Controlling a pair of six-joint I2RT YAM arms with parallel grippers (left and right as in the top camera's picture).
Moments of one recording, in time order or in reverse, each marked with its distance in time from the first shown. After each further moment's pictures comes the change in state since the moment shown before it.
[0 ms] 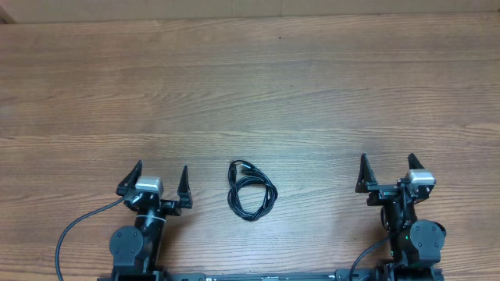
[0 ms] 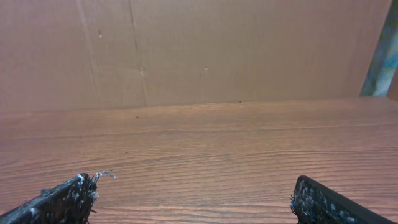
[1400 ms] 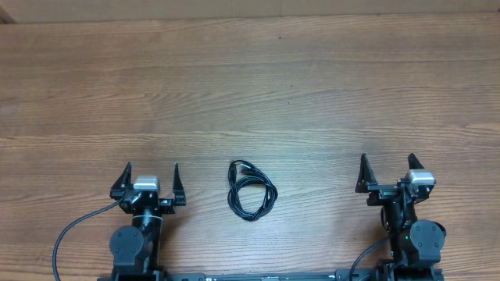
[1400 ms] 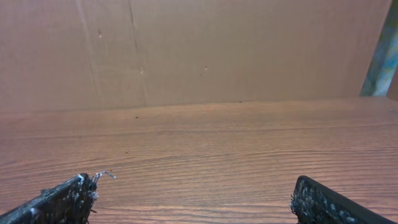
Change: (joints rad) left arm 0.000 0.000 -0.003 -0.003 -0.121 0.085; right arm 0.000 0.000 0.000 0.000 0.000 0.000
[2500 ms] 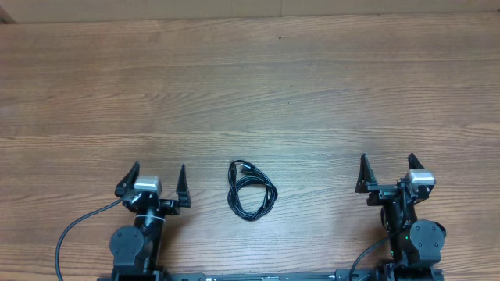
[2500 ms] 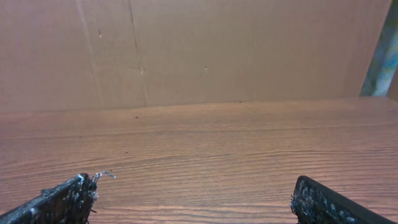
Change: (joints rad) left arm 0.000 0.000 0.001 -0.001 0.092 -0.087; right arm 0.000 0.000 0.000 0.000 0.000 0.000
